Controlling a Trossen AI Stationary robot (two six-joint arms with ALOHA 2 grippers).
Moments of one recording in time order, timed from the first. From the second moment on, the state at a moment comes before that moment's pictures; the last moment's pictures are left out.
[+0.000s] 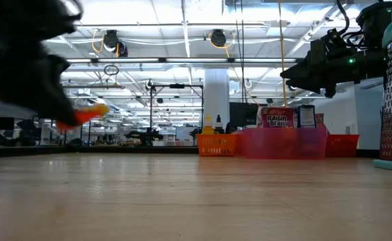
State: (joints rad) left arm -0.70 1.55 0.72 -0.33 -0.67 -0.62; right arm -0.30 0.72 0.05 0.73 0.34 0.17
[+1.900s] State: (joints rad) left arm 0.44 1.99 1.04 0.74 0.15 0.04; right arm -0.30 0.72 0.05 0.70 0.34 0.16
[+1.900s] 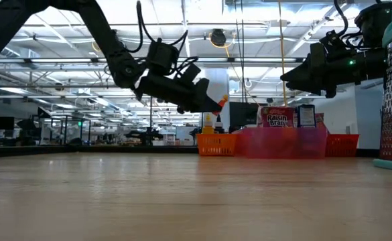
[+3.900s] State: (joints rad) left arm 0.20 1.24 0.62 0.29 -0.13 0.00; right arm -0.30 0.41 0.04 0.40 0.18 0.11
